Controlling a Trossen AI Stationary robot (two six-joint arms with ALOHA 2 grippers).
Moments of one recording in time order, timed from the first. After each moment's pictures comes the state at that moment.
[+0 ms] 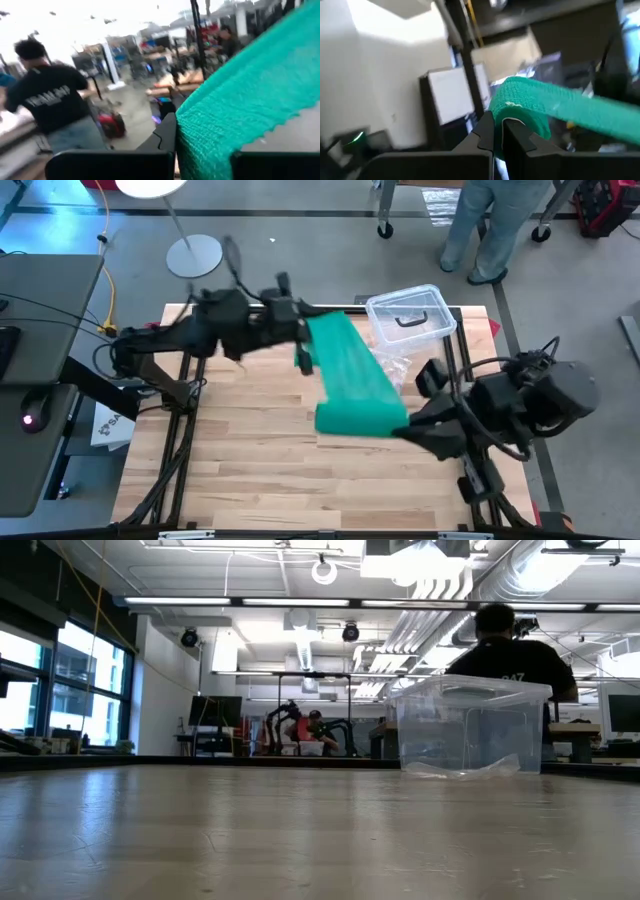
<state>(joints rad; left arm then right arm) -0.10 1.58 1.96 -0.26 -0.40 0.26 0.74 1.71 2.34 -0.29 0.57 0.07</state>
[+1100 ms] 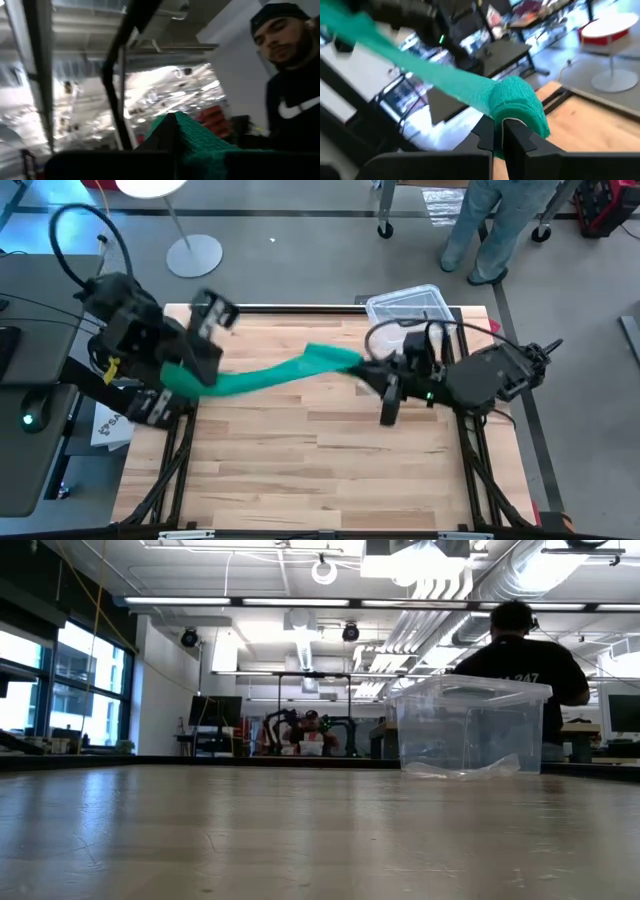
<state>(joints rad) -0.34 1.53 2.17 0.00 0.37 0.18 0.49 1.70 2.34 -0.86 0.79 0.65</state>
